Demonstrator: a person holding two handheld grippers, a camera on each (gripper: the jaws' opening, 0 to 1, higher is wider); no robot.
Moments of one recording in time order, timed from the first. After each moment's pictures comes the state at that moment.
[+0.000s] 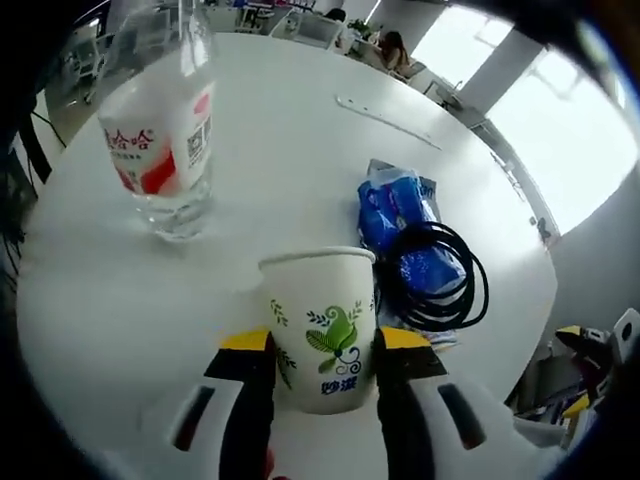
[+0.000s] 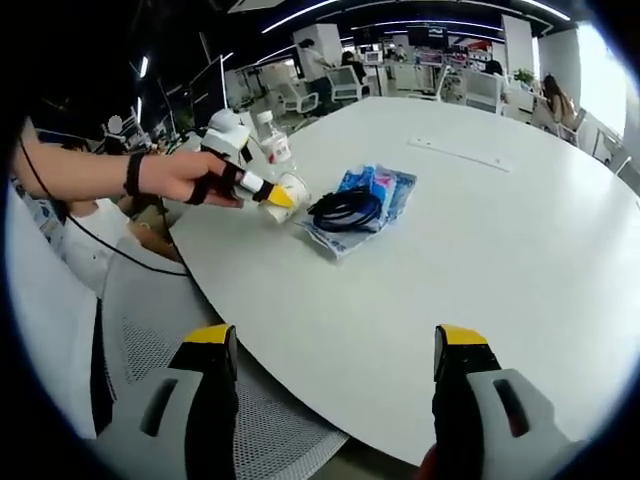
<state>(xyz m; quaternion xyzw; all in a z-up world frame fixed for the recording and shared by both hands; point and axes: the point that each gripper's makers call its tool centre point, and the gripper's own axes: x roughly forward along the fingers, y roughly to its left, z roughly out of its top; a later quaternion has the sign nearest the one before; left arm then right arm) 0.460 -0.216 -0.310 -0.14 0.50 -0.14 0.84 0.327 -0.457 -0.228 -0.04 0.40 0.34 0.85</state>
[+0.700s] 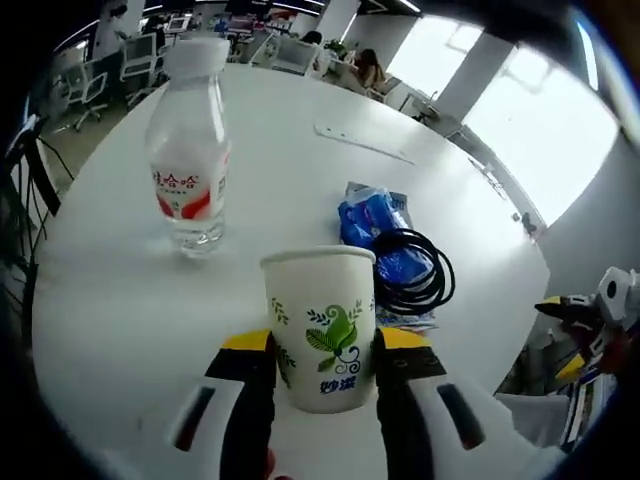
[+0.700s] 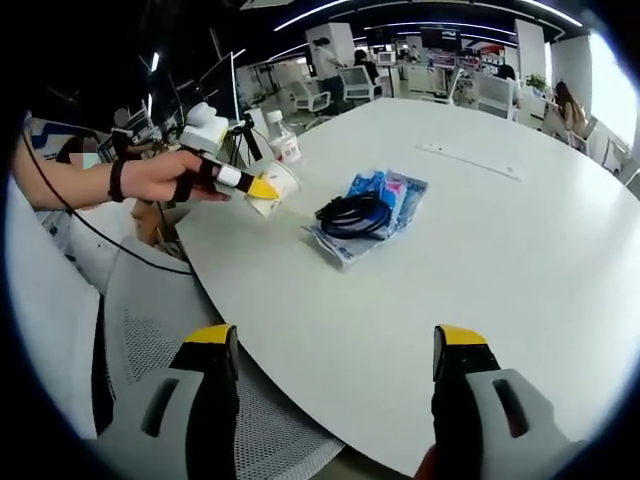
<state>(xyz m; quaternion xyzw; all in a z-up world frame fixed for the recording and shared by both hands) 0.445 -0.202 -0.278 -0.12 0.45 -0.18 0.87 0.334 -0.449 -0.227 -0.05 0.39 0.36 0.84</state>
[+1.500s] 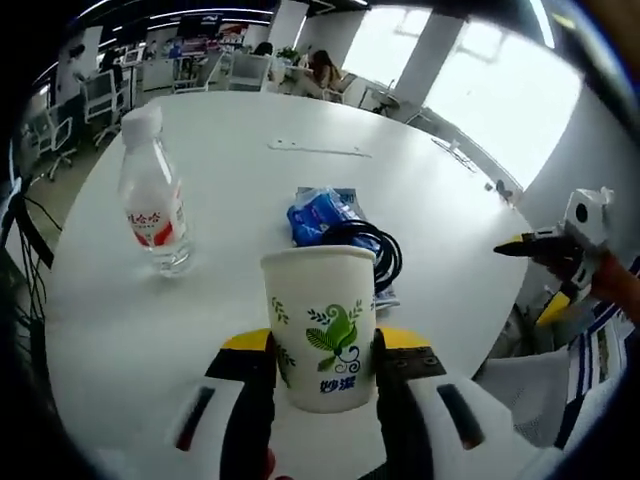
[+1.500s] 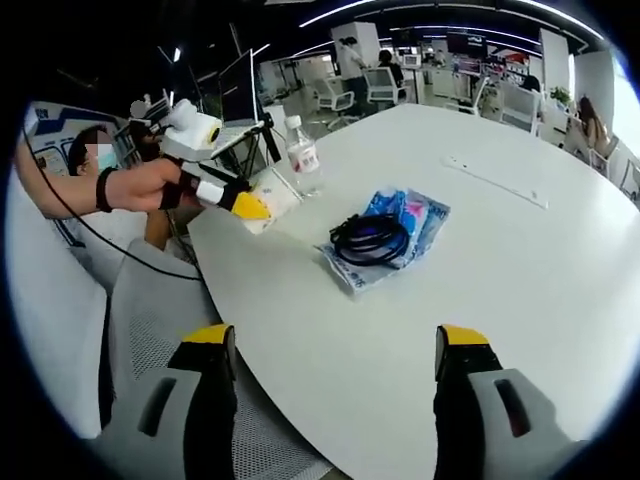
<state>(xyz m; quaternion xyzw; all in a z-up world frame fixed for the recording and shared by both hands) 0.416 -0.230 -0.244 -0.05 0.41 -0.26 0.87 0.363 -0.420 -0.211 -0.06 0.38 0.41 0.83</state>
